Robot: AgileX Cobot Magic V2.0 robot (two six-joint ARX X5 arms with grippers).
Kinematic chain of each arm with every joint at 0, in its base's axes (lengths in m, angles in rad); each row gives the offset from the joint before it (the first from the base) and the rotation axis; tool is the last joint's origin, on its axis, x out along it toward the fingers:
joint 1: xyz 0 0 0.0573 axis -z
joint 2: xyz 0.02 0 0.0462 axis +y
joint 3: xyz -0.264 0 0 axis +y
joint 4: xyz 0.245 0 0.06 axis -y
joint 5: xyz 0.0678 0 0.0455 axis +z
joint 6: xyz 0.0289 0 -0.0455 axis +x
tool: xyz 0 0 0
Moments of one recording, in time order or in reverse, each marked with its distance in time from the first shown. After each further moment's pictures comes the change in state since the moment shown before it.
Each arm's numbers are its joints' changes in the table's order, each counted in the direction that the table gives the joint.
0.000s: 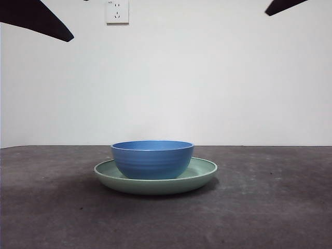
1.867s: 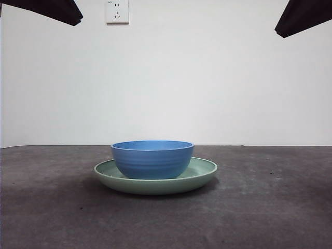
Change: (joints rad) left arm 0.000 0.000 0.000 -0.006 0.000 0.000; right arm -0.082 -0.119 0.186 0.019 -0.001 0.000
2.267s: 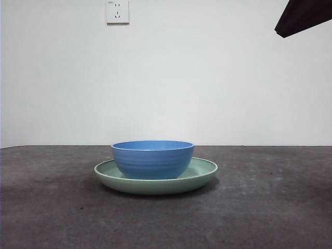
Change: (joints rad) left arm -0.190 -0.193 0.011 0.286 0.135 0.110; right arm 0.000 0.000 0.000 0.001 0.000 0.000
